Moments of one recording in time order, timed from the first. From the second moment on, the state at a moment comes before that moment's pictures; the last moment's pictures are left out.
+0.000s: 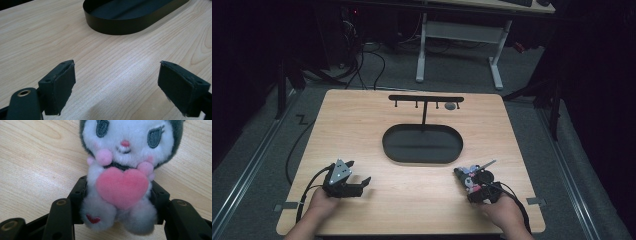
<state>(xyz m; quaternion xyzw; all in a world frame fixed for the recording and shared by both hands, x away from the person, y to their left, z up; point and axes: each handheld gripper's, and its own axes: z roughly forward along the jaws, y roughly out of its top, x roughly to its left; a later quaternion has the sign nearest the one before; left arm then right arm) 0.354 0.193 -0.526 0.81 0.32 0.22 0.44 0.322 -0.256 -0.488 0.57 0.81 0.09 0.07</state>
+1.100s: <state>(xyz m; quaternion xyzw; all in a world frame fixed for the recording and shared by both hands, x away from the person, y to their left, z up) 0.354 0.193 -0.526 0.81 0.32 0.22 0.43 0.340 -0.245 -0.434 0.56 0.81 0.13 0.12</state>
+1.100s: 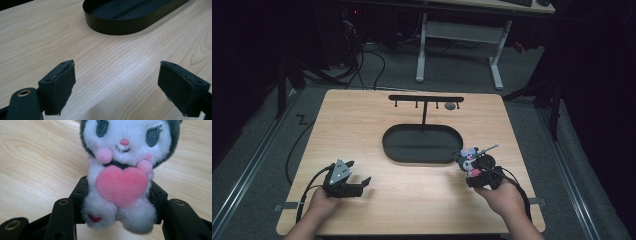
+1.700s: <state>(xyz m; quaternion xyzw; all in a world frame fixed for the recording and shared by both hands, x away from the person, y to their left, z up) 0.353 0.193 -0.526 0.81 0.32 0.22 0.43 0.368 -0.219 -0.425 0.54 0.82 0.14 0.12</state>
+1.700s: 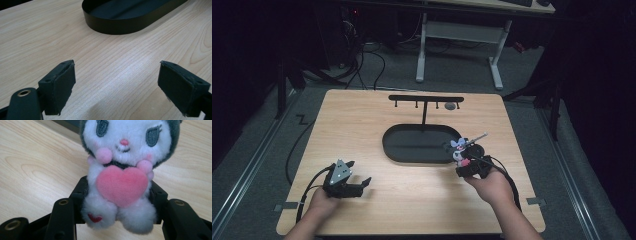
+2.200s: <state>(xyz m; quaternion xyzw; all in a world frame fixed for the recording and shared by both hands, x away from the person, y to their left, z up) 0.353 0.193 -0.526 0.81 0.32 0.22 0.43 0.392 -0.199 -0.428 0.53 0.82 0.15 0.12</state>
